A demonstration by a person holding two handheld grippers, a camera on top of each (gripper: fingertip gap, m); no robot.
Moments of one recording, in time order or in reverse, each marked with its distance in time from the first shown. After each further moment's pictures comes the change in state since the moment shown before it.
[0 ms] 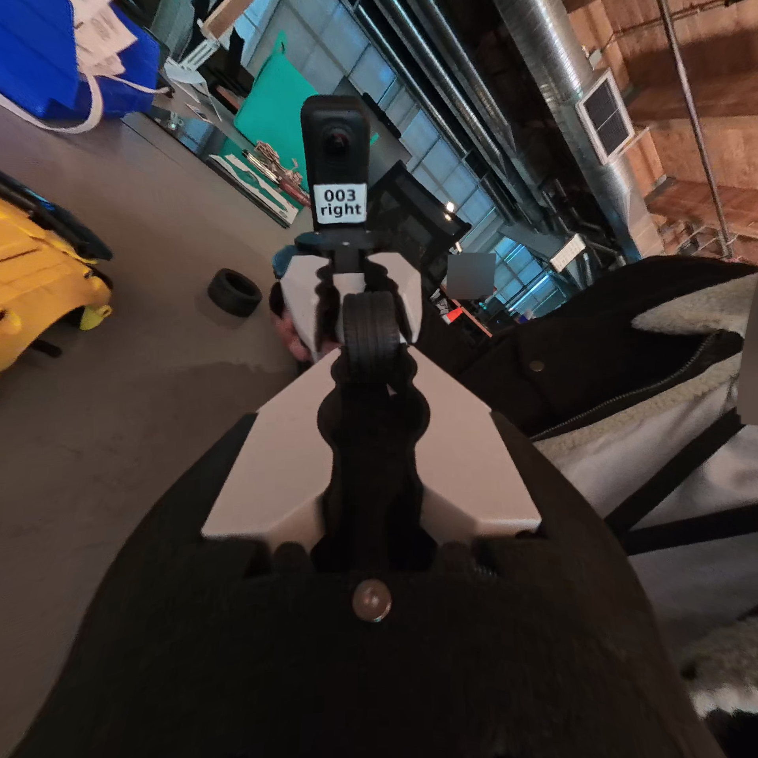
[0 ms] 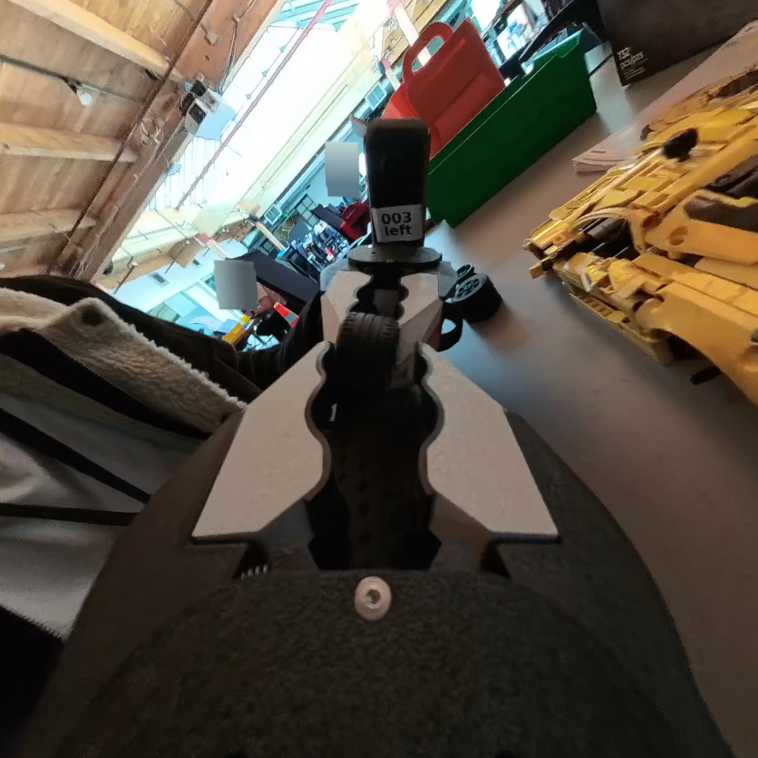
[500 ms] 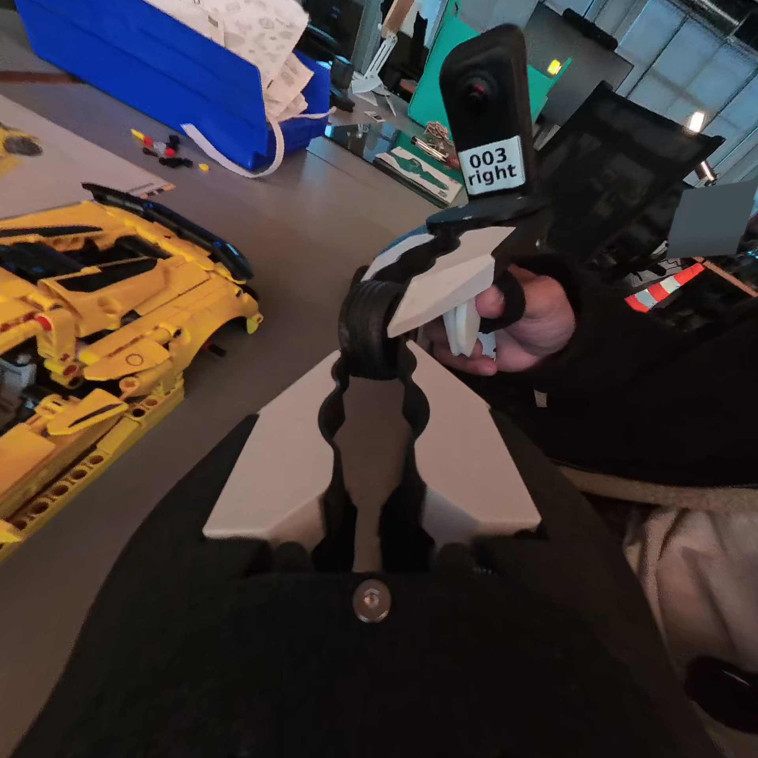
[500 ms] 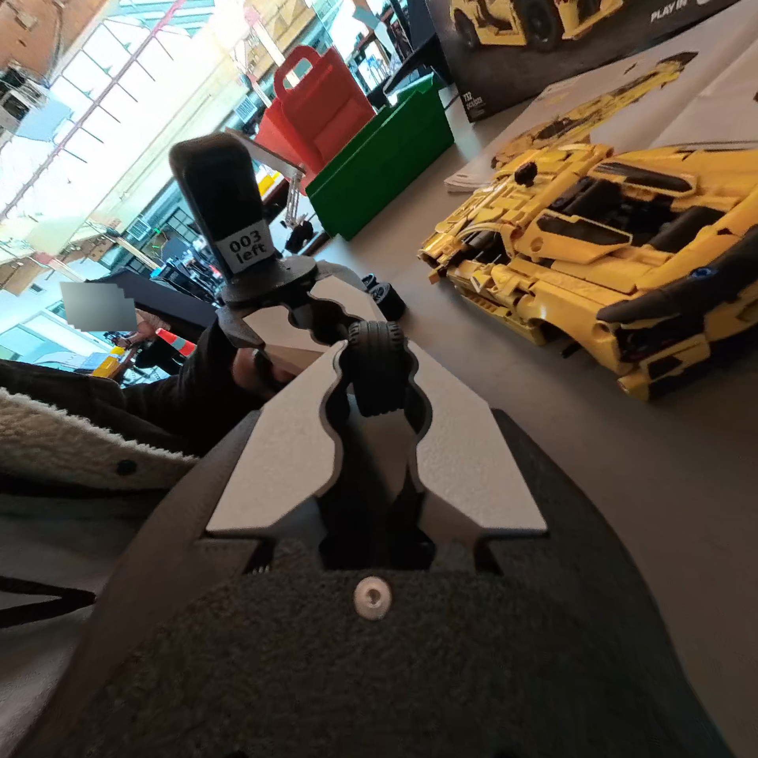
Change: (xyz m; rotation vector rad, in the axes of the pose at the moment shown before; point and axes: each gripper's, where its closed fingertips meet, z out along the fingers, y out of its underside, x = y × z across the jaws) left arm -0.043 0.001 0.003 -0.061 -0.465 0.271; right arm 0.034 -0.006 -0.008 0.040 0.309 -0.036
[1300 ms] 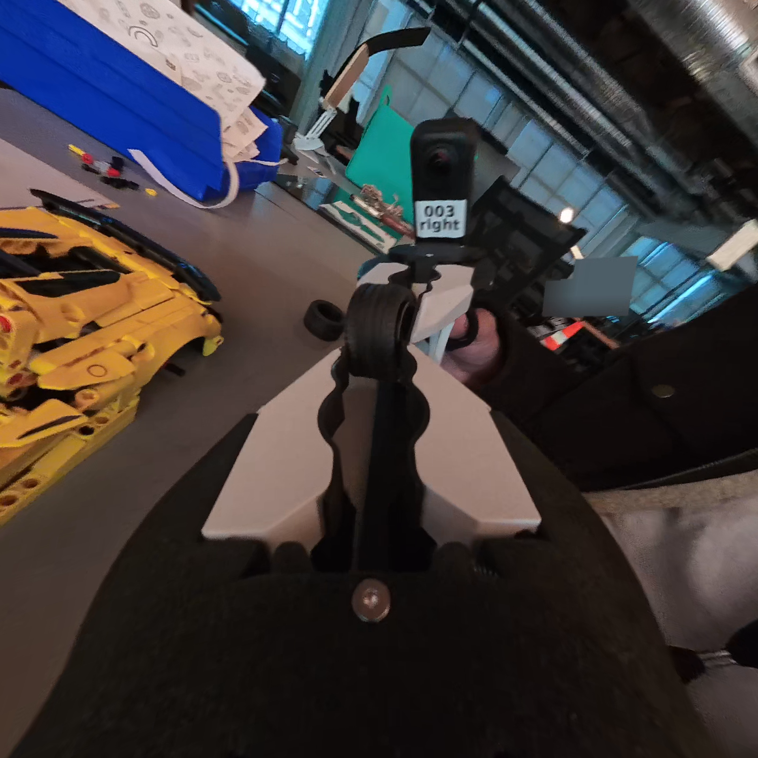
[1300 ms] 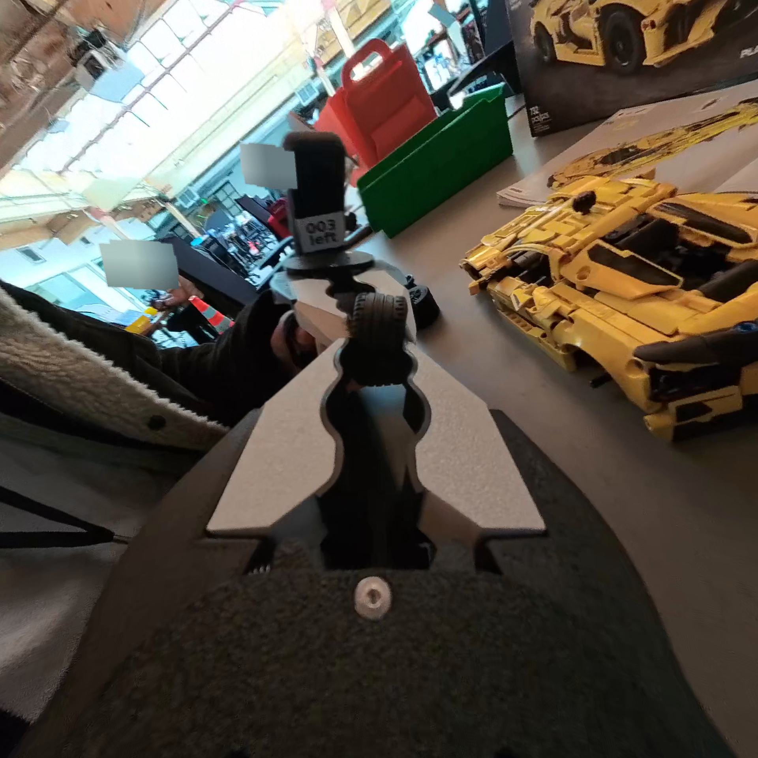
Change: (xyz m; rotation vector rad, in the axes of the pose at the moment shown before) left arm 0.011 -0.017 -0.012 0.123 0.174 -0.127; right arm -0.019 -0.003 -0.008 -0.012 -0.124 -0.104
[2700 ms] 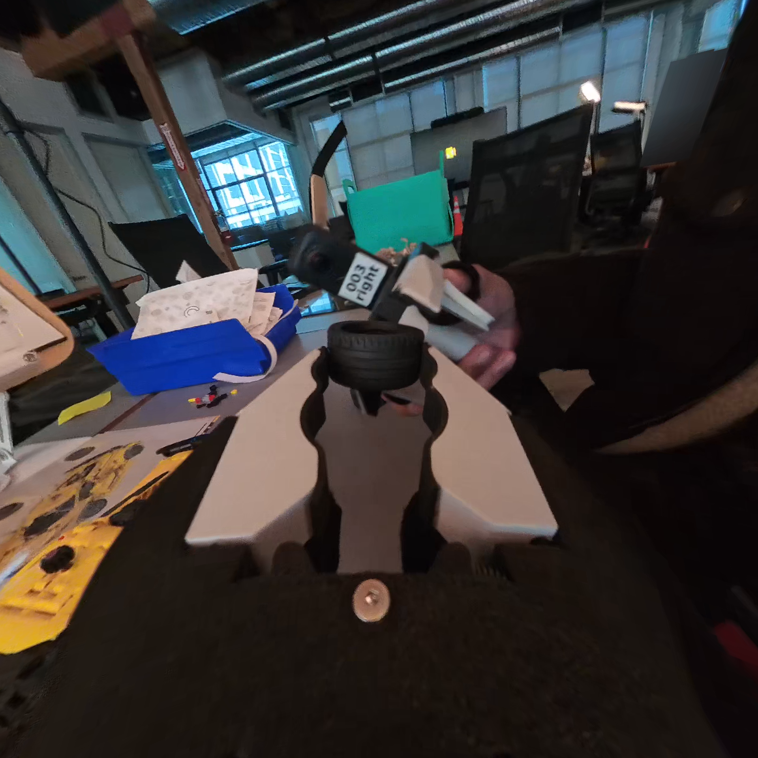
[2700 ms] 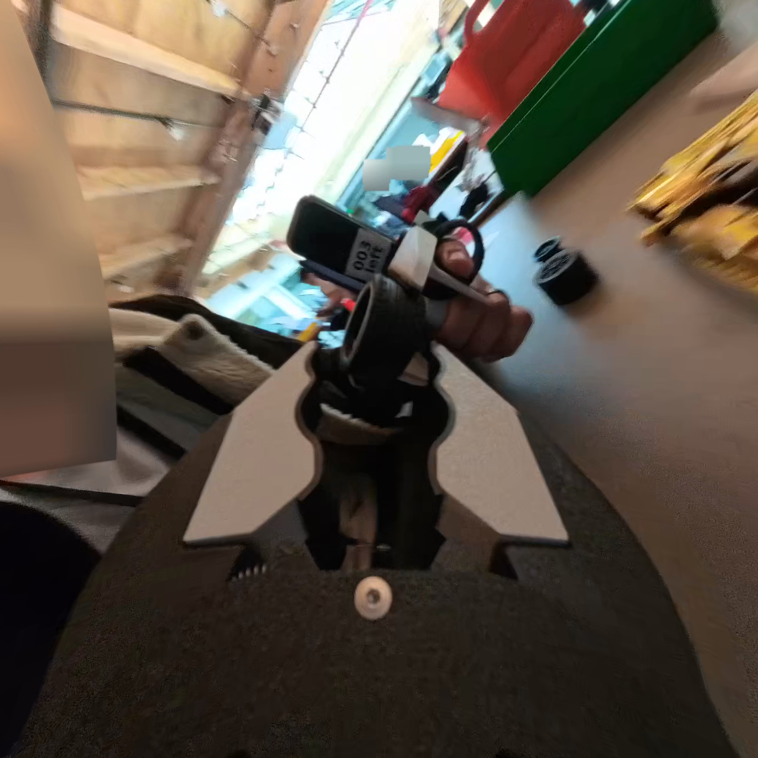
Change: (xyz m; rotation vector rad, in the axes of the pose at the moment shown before) left arm 0.047 -0.014 -0.006 0.140 0.000 0.773; right arm -0.055 0.000 0.005 -0.045 -0.350 0.296
